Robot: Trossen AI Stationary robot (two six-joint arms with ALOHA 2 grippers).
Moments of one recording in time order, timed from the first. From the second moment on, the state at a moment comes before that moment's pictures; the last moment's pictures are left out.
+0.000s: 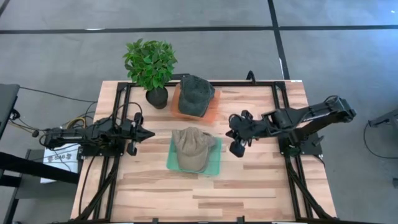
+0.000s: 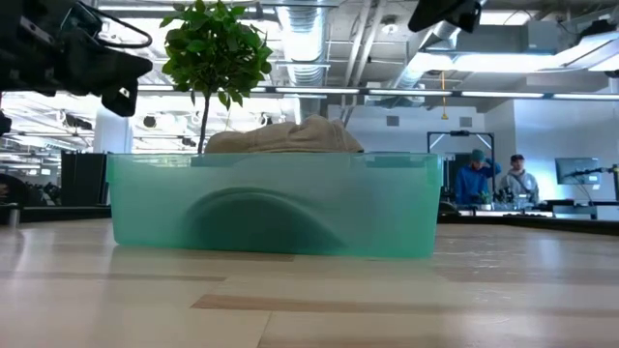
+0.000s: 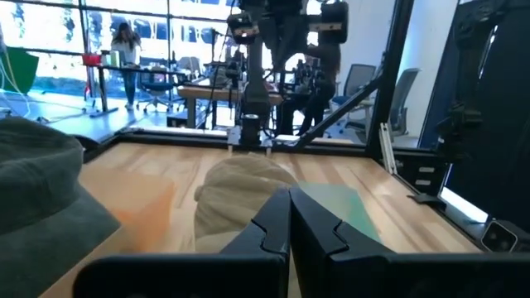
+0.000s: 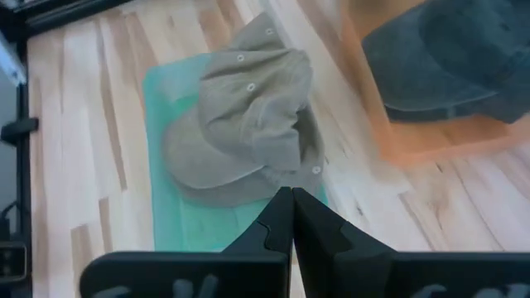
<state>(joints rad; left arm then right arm) 0.03 0.00 0.02 0.04 0.08 -0.07 0.24 1.32 1.27 -0.84 0.29 0.50</state>
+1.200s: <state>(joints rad) 0.03 0.00 0.02 0.04 0.07 -0.07 0.19 0.28 0.22 -0.07 0.04 0.10</state>
